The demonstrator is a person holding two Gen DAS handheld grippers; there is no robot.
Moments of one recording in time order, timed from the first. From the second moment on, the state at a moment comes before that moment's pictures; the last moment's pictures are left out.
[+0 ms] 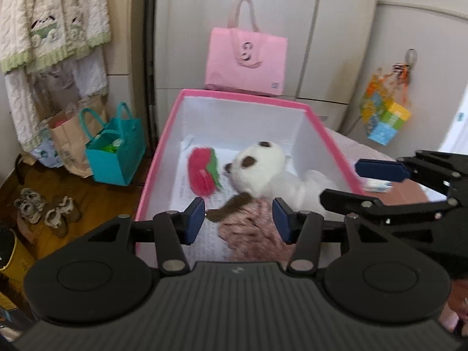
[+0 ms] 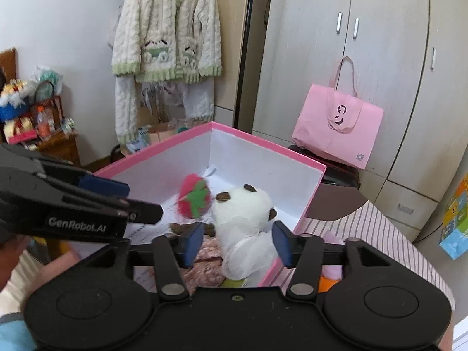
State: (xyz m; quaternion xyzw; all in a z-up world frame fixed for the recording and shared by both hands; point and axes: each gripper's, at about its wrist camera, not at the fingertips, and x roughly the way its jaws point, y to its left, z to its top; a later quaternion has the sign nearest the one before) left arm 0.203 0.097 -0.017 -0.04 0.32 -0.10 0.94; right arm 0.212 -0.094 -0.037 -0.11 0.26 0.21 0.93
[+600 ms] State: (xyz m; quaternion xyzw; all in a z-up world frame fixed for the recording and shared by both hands) left arm 0.105 0.053 0.021 0.03 0.27 -0.20 0.94; right arm 0.115 -0.169 -0.007 -0.07 0.25 0.22 0.94
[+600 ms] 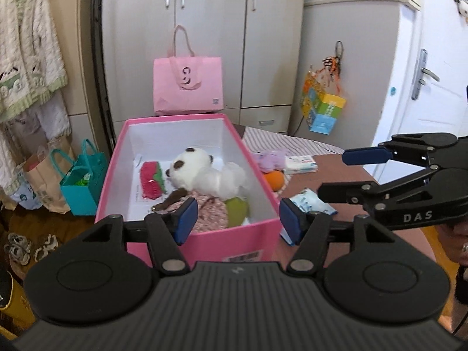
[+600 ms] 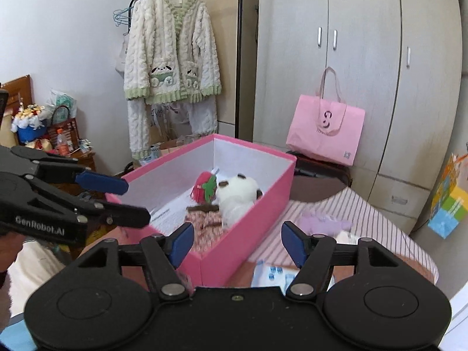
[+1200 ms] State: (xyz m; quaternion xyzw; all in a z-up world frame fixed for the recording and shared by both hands) left arm 0.094 -0.061 -0.001 0.05 0.30 -0.29 0.91; right arm 0.086 -0.257 -0.060 -0.10 0.26 0.24 0.93
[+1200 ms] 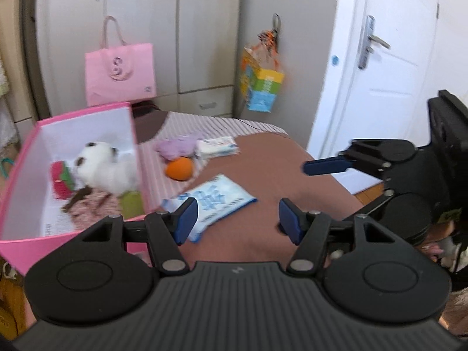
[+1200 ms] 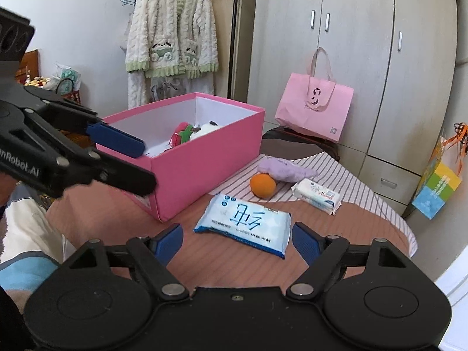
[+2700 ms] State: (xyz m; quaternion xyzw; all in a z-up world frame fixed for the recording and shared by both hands) left arm 0.195 -0.117 -0.097 -0.02 0.38 -0.15 0.91; right arm 0.189 -0.266 -0.147 -0.08 0.31 0.28 0.90
